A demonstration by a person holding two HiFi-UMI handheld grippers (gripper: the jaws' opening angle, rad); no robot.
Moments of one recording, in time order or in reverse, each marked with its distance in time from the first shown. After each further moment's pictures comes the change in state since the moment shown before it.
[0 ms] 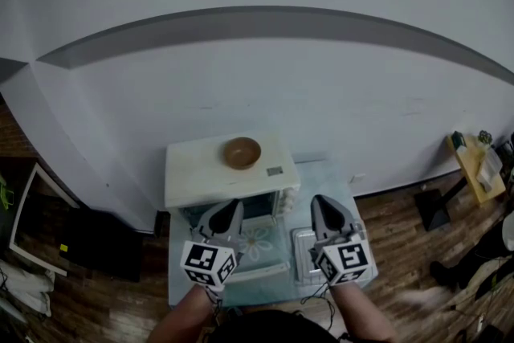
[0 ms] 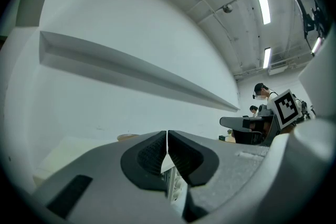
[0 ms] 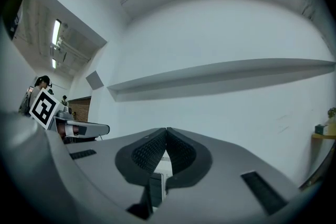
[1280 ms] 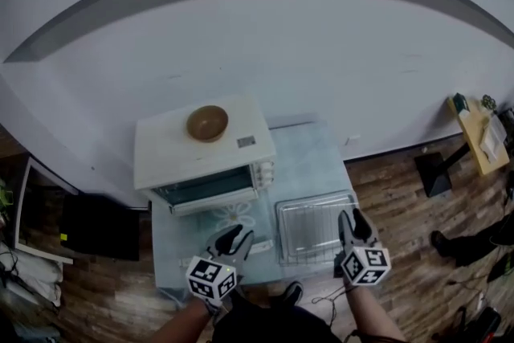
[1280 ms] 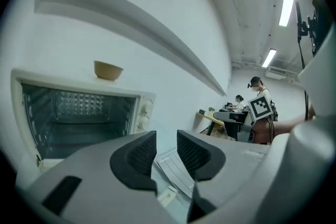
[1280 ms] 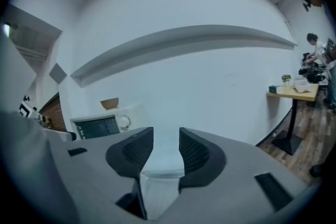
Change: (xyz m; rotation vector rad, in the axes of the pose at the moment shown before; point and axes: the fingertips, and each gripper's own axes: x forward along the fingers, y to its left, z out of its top) left arm -0.006 -0.103 -0.171 -0.162 0.359 -0.141; right arm -0.129 -0.163 -0.174 0.264 0.270 -0.277
